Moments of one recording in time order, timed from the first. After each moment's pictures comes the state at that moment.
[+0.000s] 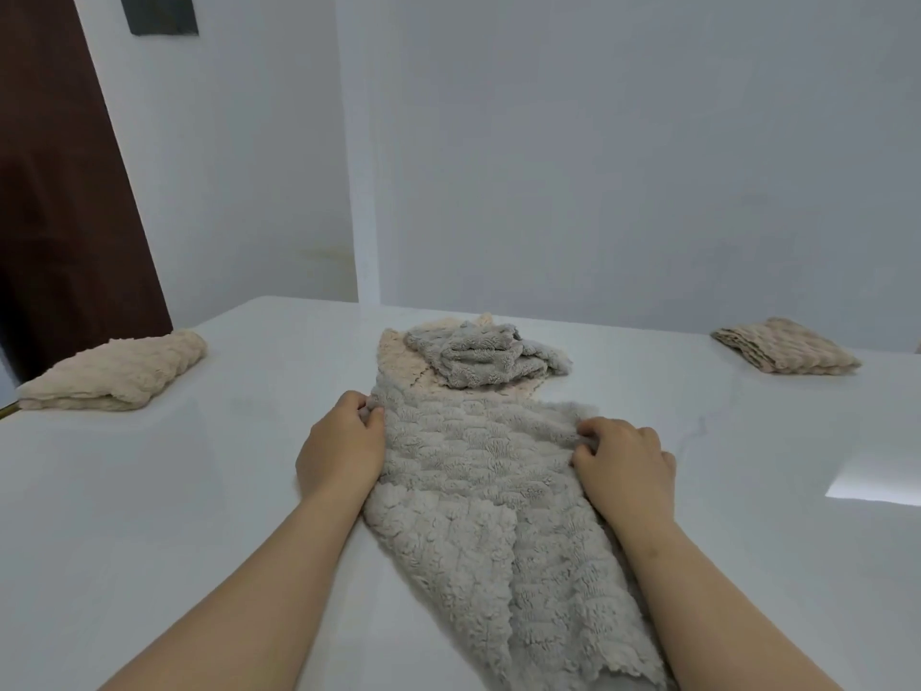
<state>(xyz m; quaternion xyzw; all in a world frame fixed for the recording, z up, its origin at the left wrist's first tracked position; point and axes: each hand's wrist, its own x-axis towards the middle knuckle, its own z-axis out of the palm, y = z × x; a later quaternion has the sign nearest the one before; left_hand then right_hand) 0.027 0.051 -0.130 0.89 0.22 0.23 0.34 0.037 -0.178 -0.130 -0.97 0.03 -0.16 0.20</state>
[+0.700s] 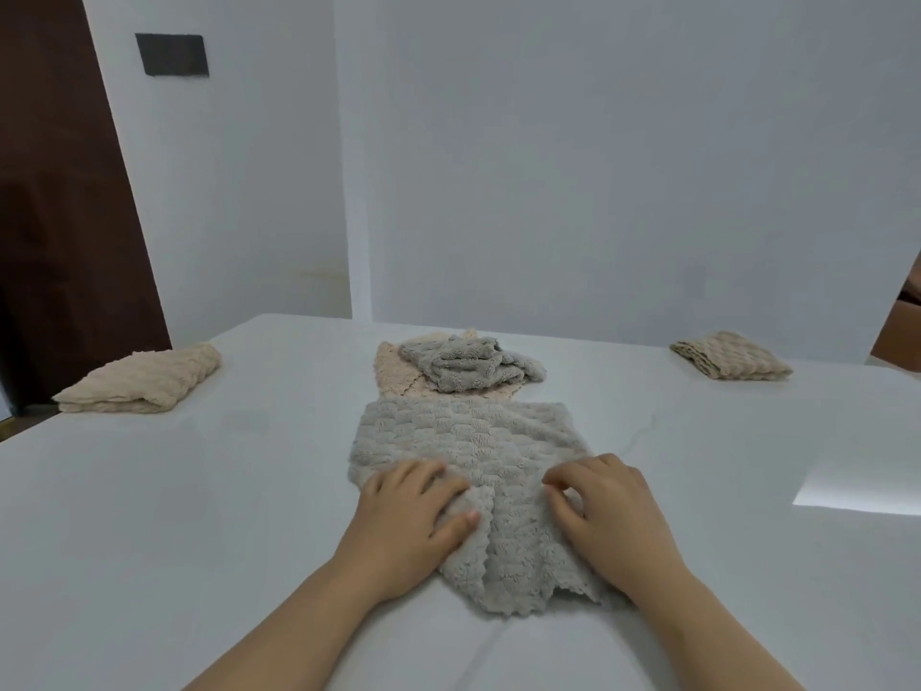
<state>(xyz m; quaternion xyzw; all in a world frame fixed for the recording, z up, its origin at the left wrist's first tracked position) -0.062 0.013 -0.143 0.97 -0.13 0.12 0.14 -0.054 -0.197 -0.120 -0.94 -0.17 -0.23 0.18</state>
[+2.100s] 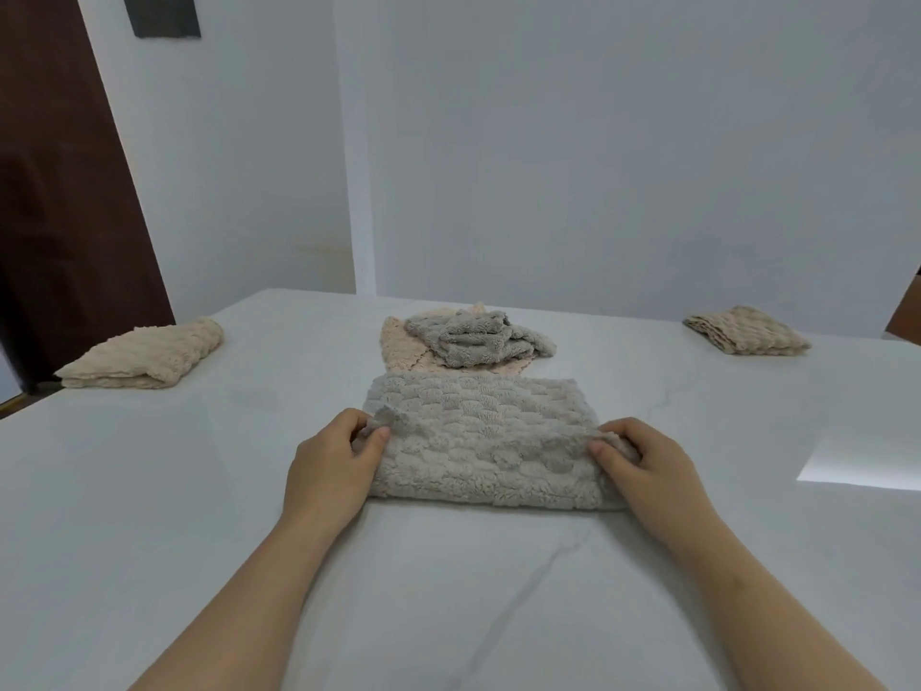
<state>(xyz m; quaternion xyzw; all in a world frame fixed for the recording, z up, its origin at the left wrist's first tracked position) -0.058 0.055 -0.130 0.88 0.10 0.23 0.39 -0.043 -0.217 -0.118 -0.87 -0.08 -0.15 0.45</state>
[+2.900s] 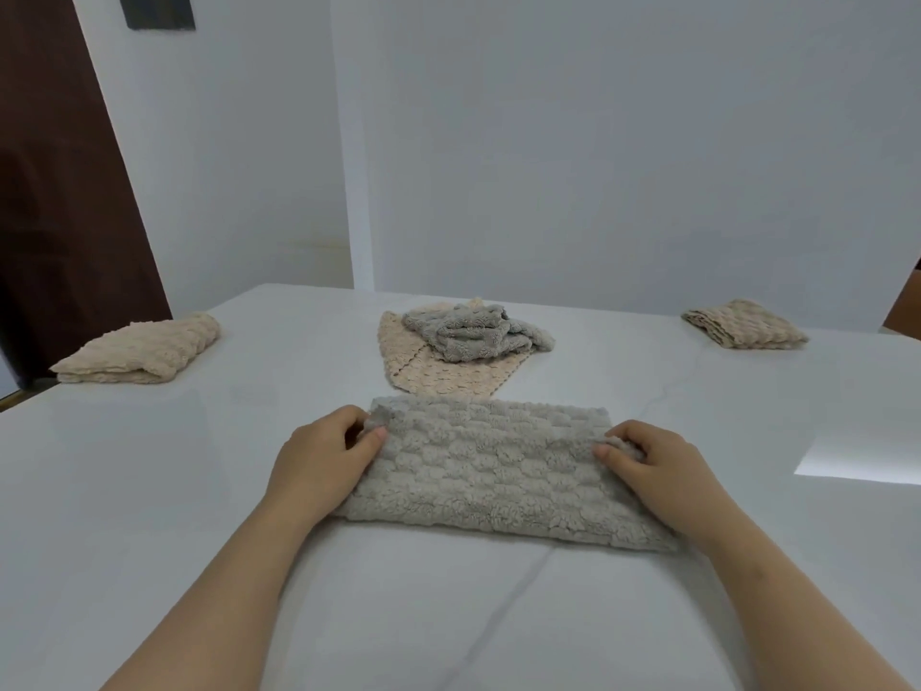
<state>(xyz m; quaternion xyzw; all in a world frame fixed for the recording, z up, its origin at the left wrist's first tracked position) -0.062 0.065 -0.119 0.92 0.08 0.16 0.35 -0.044 -0.228 -0.110 -0.91 -0.07 -0.09 0.39</state>
